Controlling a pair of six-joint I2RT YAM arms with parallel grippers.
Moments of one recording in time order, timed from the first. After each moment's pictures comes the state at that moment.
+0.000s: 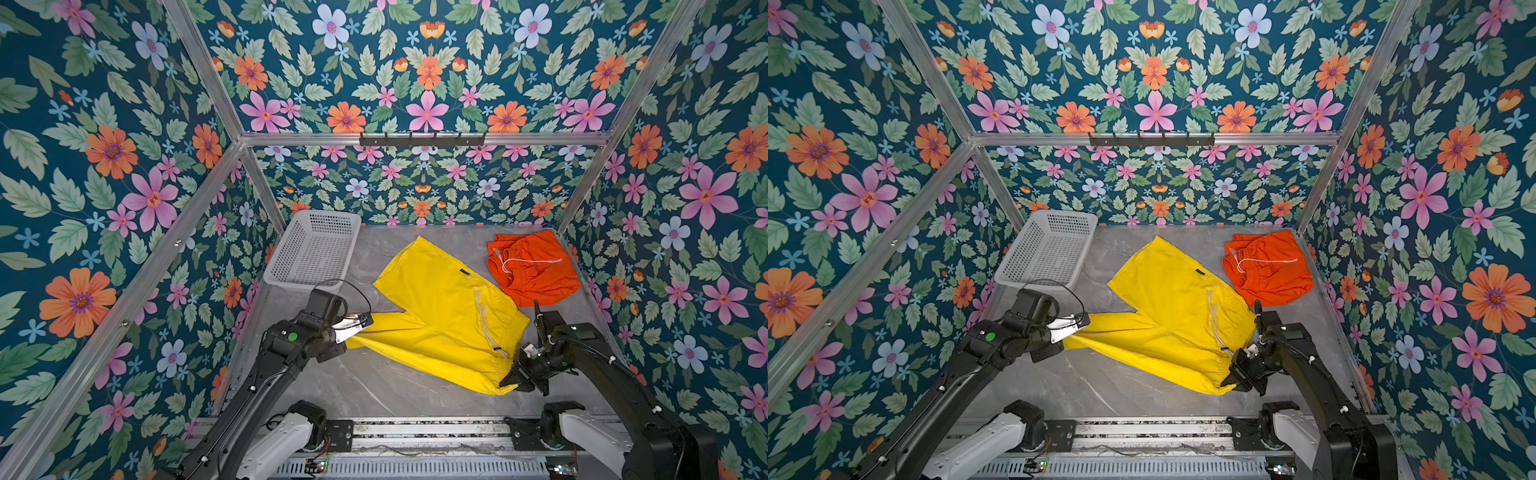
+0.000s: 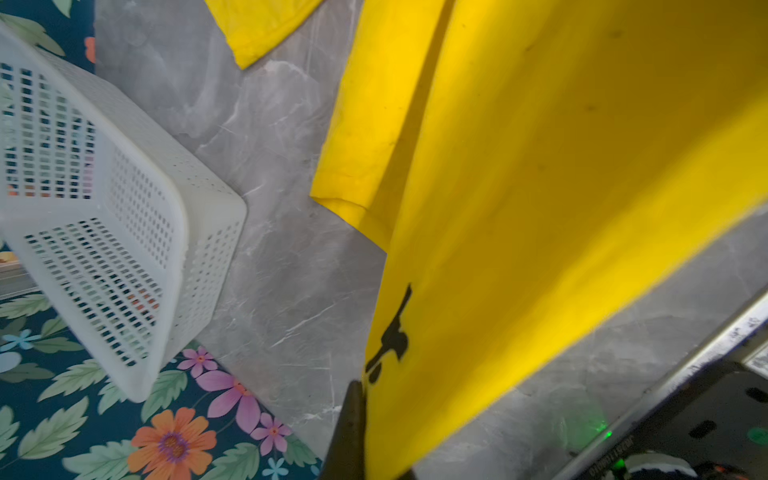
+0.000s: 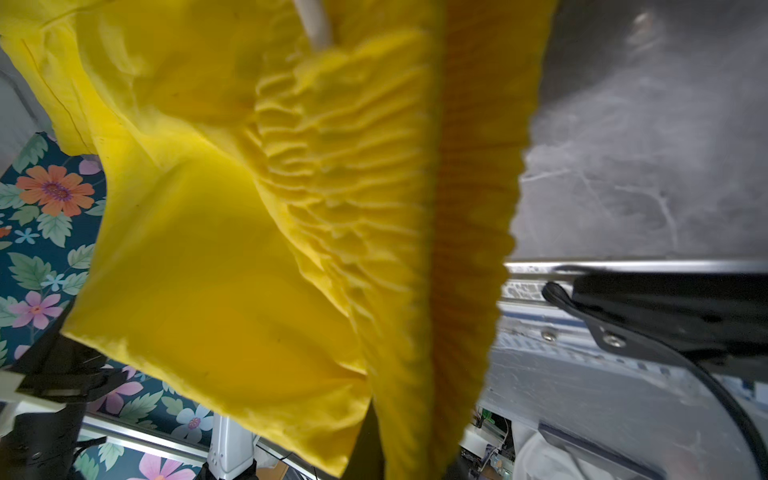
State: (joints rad) left arm -0.45 0.92 0.97 -1.10 -0.16 0.84; right arm 0.09 1.02 0.65 -1.31 -0.71 0.65
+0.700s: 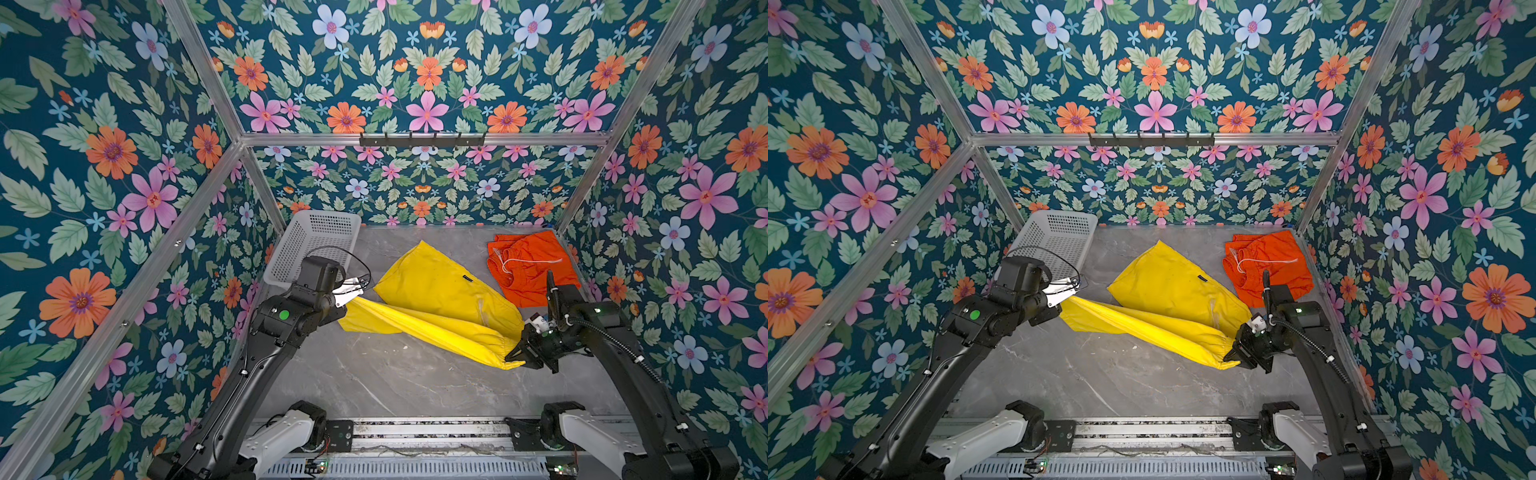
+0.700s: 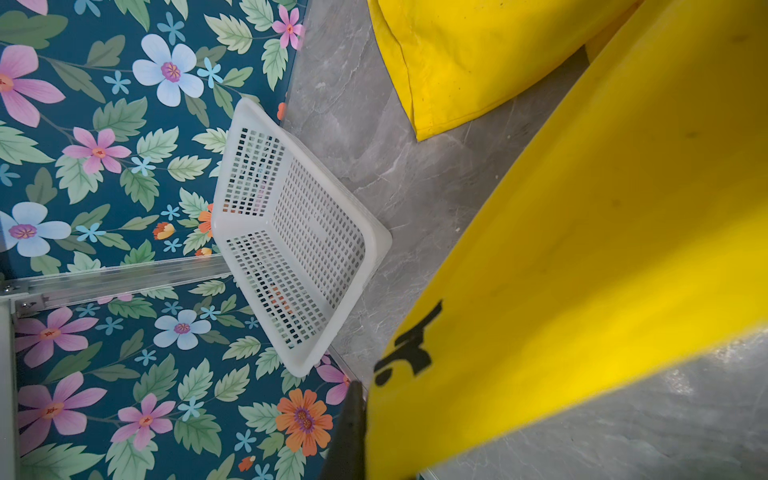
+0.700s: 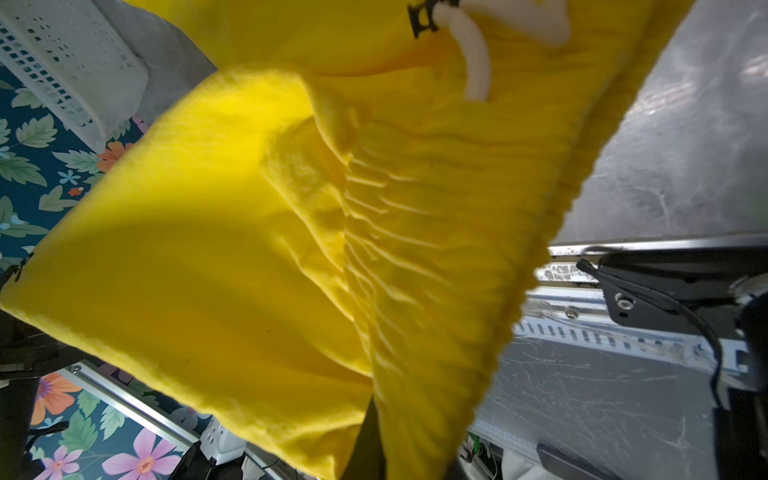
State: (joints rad) left arm -0.45 1.02 1.24 -1.03 -0.27 0.89; right arm 0.09 1.02 0.95 -1.48 -0.69 0.62
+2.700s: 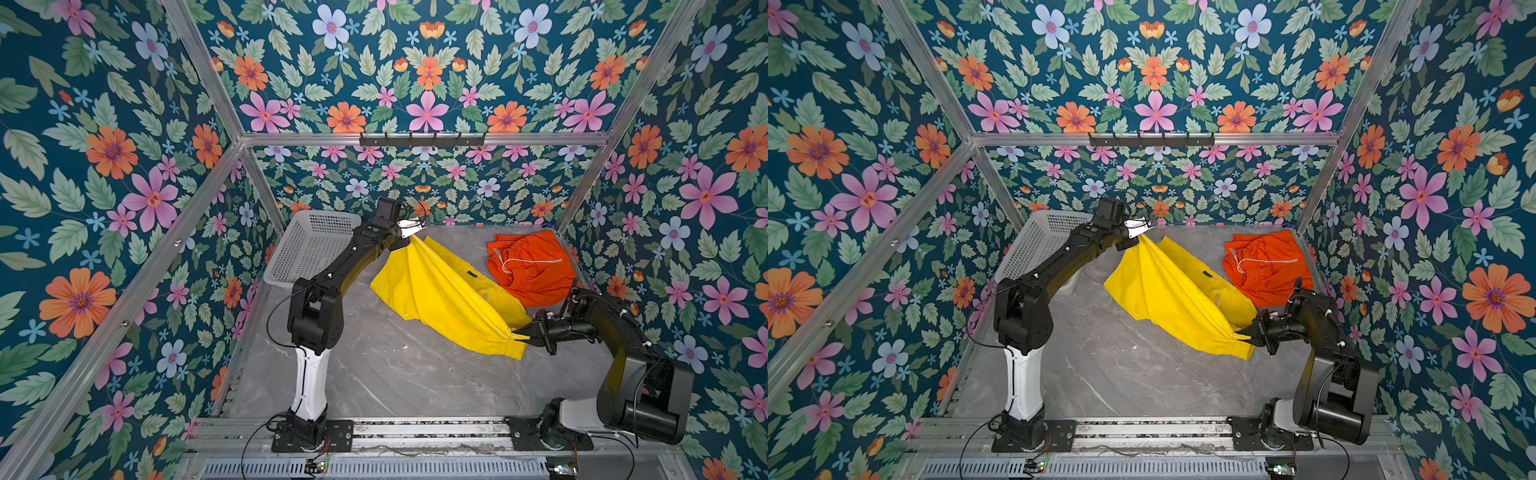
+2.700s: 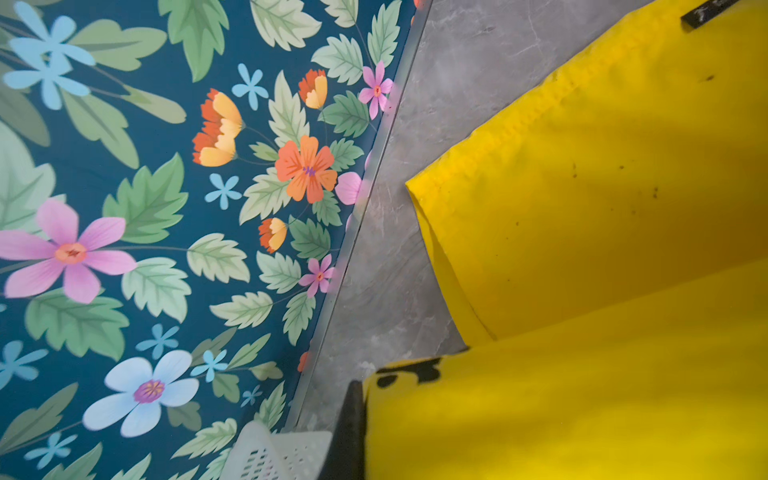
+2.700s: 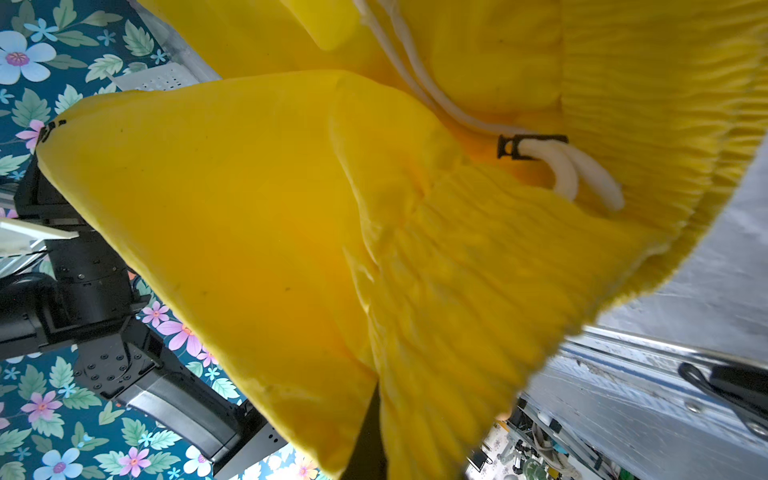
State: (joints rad) left arm -0.46 2.11 1.92 -0.45 0.00 0.94; right arm -0.33 1.38 0.86 -1.25 -0.97 0.45
